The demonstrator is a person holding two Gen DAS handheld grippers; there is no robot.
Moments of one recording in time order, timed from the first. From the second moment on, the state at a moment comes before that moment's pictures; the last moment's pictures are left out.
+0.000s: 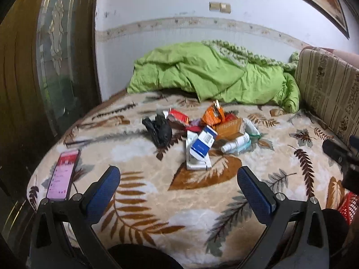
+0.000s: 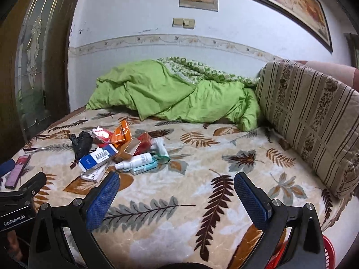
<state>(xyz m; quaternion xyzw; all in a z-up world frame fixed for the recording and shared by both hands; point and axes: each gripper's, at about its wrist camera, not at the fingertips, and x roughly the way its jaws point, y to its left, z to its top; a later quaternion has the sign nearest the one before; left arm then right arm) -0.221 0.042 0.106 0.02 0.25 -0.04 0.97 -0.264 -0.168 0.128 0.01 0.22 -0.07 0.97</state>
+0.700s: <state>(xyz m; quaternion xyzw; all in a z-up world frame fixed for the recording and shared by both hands) -0.235 0.038 0.121 0.03 0.27 -0.04 0.96 -0.264 -0.158 0.147 0.03 0.31 -0.05 0.95</state>
